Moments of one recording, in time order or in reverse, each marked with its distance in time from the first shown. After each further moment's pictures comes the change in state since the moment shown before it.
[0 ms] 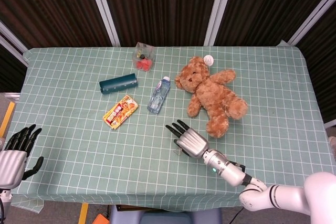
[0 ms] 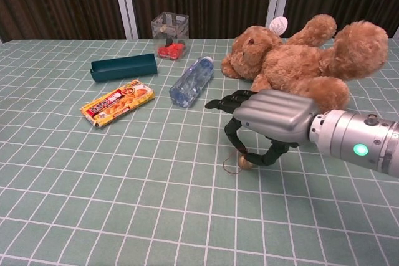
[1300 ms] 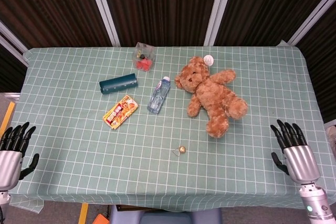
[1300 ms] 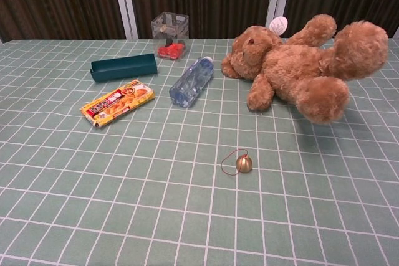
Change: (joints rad) left arm 0.021 -0.045 -0.020 0.042 0.034 0.086 0.027; right arm -0.598 0.390 -0.148 -0.096 -0.084 0.759 0.270
